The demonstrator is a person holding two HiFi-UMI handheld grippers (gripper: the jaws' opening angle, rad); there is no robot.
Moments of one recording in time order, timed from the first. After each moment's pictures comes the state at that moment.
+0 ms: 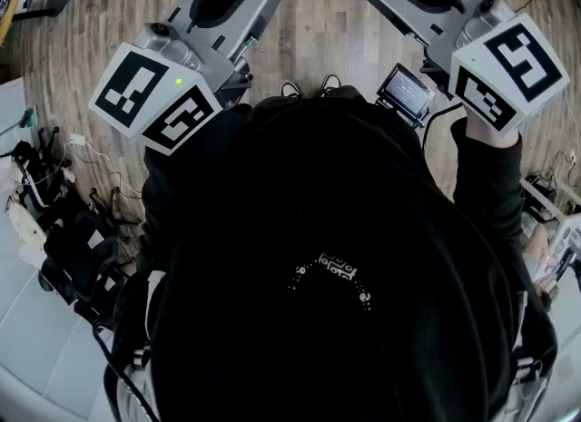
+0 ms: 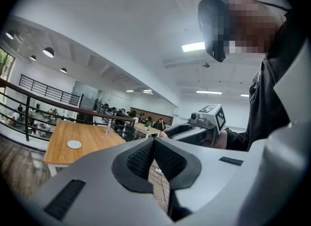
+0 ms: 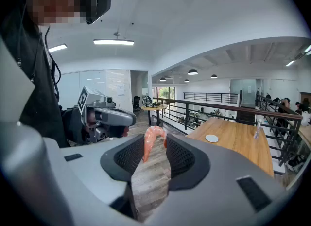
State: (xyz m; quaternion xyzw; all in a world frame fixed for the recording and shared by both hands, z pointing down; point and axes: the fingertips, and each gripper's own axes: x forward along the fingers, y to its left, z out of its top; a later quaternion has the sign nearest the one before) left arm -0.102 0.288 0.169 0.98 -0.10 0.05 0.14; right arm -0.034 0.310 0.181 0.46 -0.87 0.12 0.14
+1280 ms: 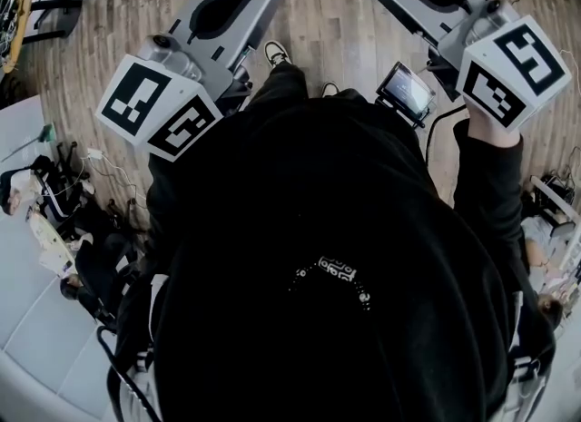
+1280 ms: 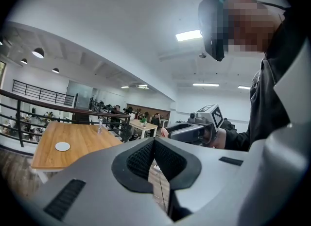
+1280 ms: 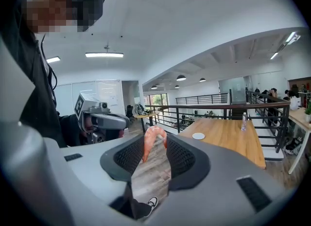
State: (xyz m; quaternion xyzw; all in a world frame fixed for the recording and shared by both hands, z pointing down) left arm -0.012 0.321 0.184 0.99 -0.08 0.09 0.11; right arm 0.076 0.346 0.197 0.50 -0.85 0.14 0.07
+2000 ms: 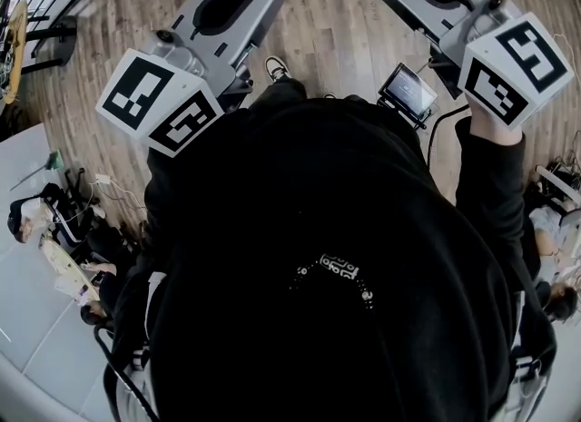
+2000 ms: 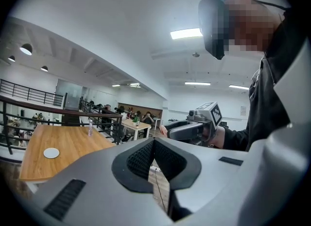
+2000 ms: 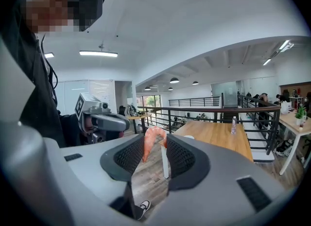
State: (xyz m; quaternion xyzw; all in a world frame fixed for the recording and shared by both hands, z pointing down) left arm 0.025 0.299 0.179 0.99 -0.02 0.09 0.10; right arm 0.108 0.329 0.186 0.54 -0.83 0.13 0.08
